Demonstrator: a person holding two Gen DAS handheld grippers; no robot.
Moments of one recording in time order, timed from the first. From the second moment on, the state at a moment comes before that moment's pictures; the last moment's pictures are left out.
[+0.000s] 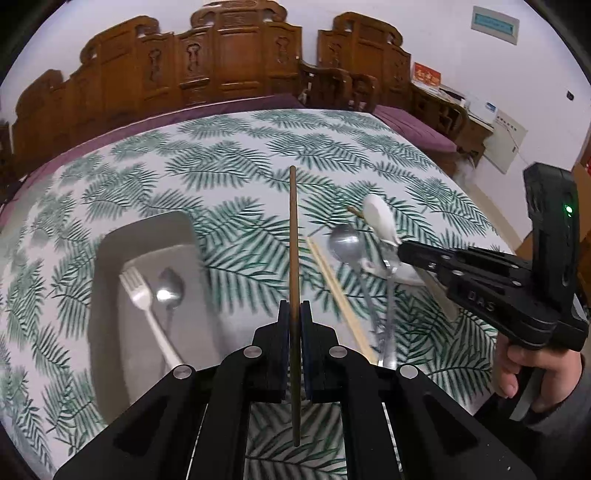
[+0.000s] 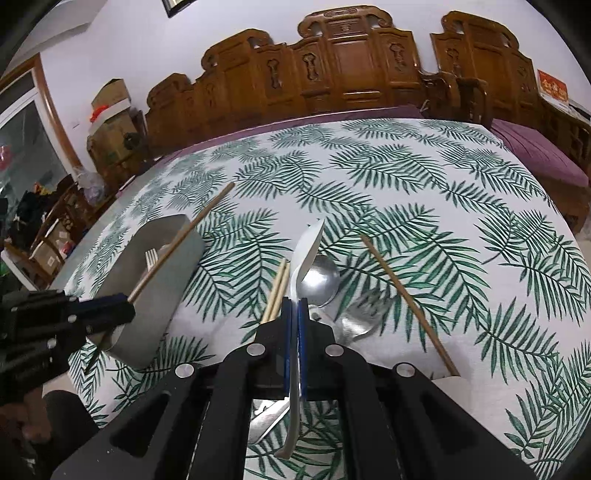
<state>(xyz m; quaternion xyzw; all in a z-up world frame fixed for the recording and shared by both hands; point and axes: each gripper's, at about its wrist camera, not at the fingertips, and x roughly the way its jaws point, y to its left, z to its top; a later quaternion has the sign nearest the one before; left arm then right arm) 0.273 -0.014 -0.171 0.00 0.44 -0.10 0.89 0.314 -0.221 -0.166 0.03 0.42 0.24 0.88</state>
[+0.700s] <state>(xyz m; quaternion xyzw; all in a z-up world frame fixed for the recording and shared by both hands) 0.266 0.072 -0.195 -0.04 0.46 -0.02 0.89 0.313 -0.205 -0.171 0.01 0.42 0.26 0.87</state>
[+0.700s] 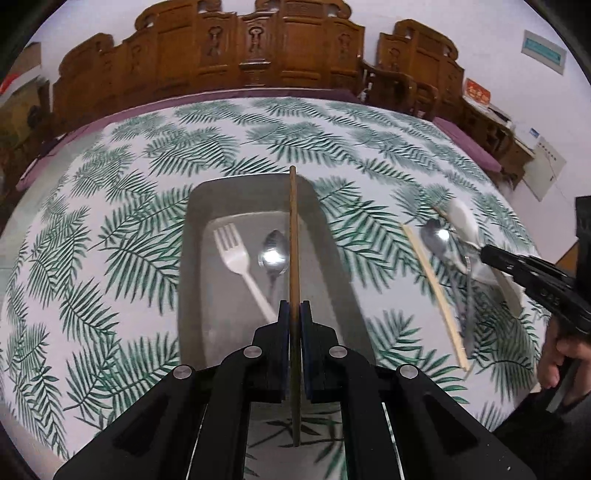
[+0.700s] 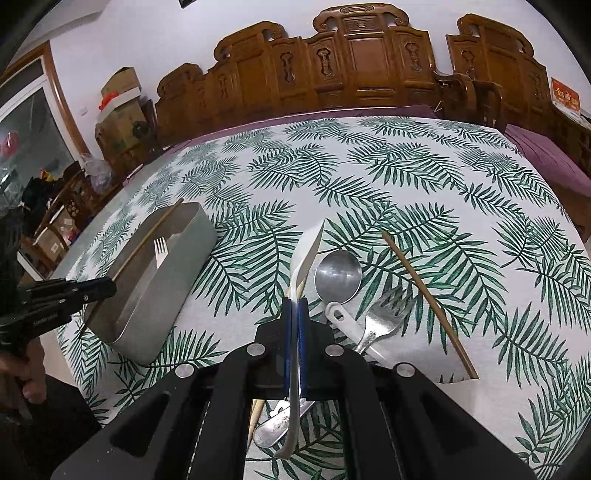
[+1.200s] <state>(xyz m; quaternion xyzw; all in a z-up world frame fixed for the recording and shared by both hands) 0.277 0.103 -0.207 -0.07 0.46 0.00 0.89 0.308 -0.191 -0.175 -0.01 0.43 0.27 0.86</state>
